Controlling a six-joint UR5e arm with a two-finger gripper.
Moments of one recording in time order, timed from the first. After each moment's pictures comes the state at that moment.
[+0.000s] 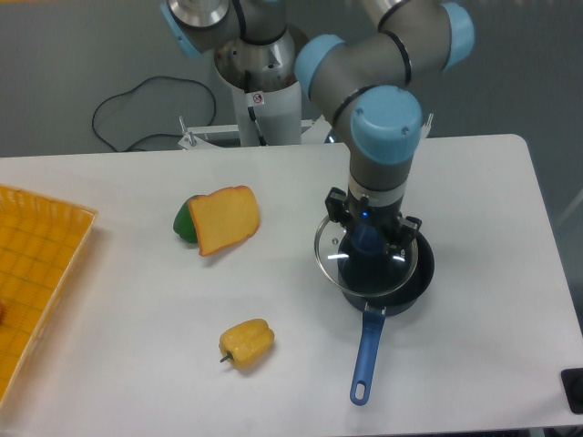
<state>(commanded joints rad) 2.52 -1.84 -1.51 -1.31 1.60 1.05</state>
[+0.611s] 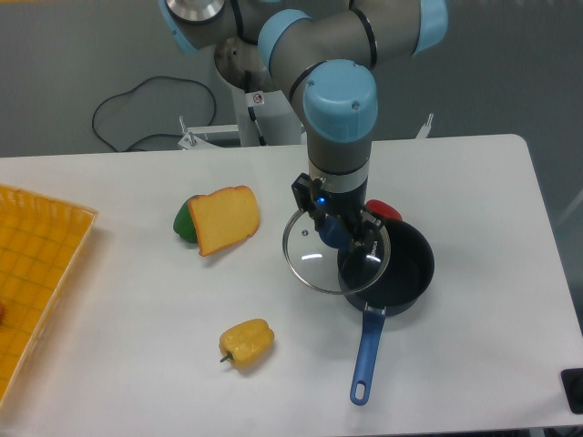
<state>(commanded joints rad) 2.47 -1.83 -1.51 -1.32 1.59 1.05</state>
